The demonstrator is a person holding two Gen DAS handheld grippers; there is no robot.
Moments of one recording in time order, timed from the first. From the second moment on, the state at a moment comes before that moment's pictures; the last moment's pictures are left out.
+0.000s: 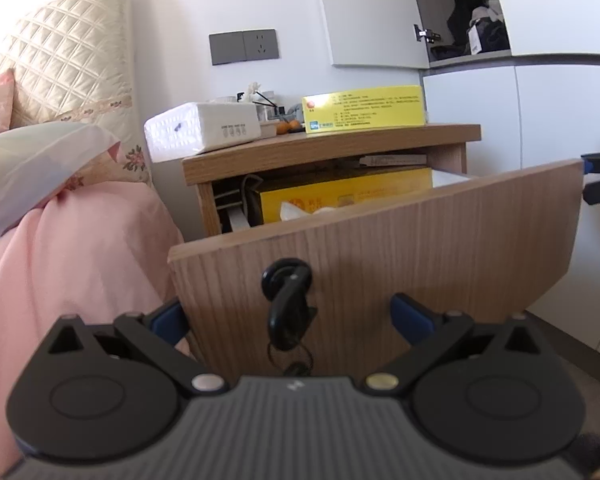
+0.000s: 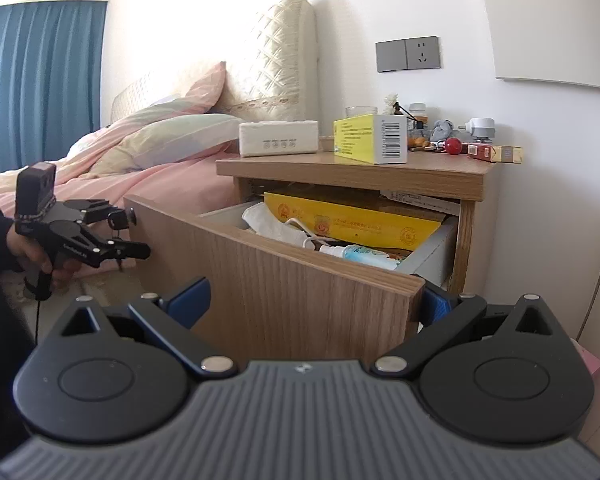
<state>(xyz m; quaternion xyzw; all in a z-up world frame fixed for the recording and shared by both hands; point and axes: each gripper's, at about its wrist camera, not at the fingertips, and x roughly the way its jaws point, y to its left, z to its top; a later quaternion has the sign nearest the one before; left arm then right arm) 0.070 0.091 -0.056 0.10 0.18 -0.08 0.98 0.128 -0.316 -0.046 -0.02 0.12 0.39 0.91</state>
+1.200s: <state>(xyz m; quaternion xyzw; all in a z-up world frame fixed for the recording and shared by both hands) 0.037 0.092 -0.045 0.10 0.19 -0.08 0.97 0.102 -0.317 -0.044 -0.02 0.12 0.38 0.92</state>
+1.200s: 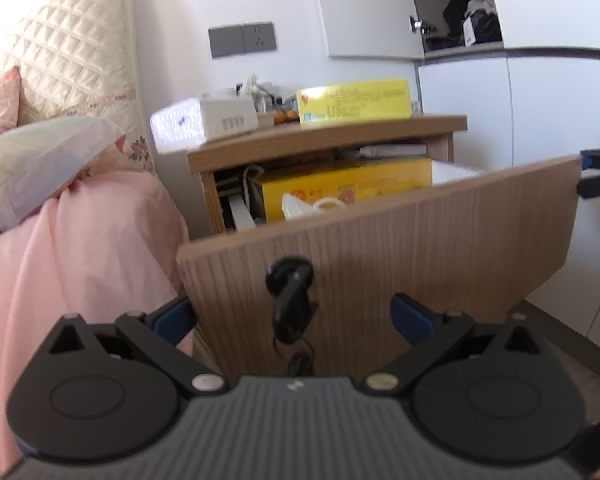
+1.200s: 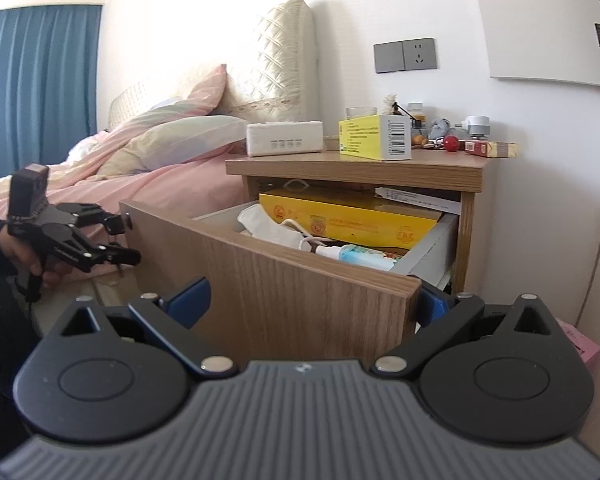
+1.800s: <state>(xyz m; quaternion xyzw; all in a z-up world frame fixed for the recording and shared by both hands) 0.026 0.081 0.026 0.03 0.10 -0.02 0.99 0.074 -0.321 0.001 0.06 0.04 0.34 0.94</state>
